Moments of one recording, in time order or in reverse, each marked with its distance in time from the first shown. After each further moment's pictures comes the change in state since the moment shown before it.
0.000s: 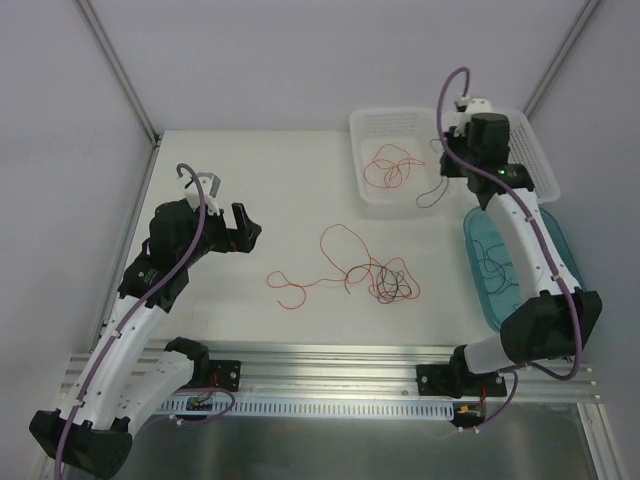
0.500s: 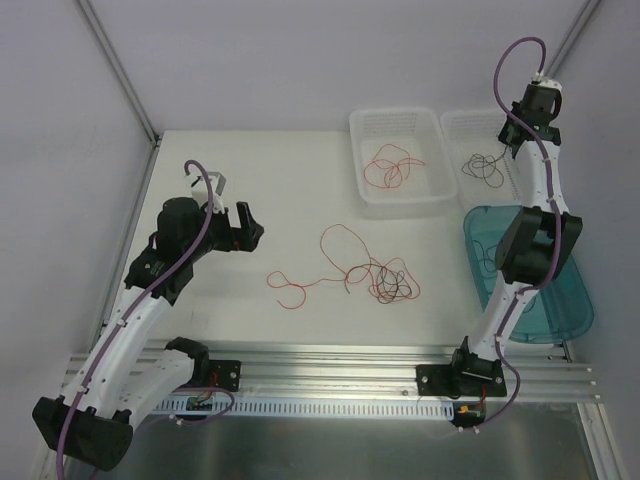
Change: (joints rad) left arm 0.000 0.058 -0.004 0.002 0.000 -0.002; right arm -0.410 0.540 0.504 0.057 0.181 0.102
